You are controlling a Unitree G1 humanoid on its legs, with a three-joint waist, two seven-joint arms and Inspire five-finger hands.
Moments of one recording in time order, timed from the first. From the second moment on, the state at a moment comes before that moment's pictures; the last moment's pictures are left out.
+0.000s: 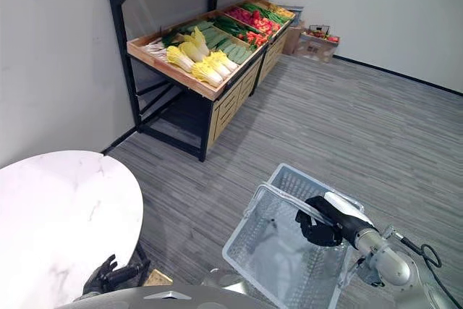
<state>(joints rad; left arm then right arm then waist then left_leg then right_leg) 0.19 0.12 0.21 1.03 -0.15 -0.16 -0.02 0.48 -0.78 -0.15 0.07 -0.27 -0.21 0.31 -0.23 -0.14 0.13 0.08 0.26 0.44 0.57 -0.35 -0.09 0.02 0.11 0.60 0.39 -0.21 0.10</state>
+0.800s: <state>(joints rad) 0.16 0.17 0.23 1.01 -0.11 -0.16 -0.02 0.24 -0.61 -0.12 0.07 -0.38 -0.18 0.21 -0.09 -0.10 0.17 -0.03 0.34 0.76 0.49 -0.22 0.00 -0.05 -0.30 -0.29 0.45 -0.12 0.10</state>
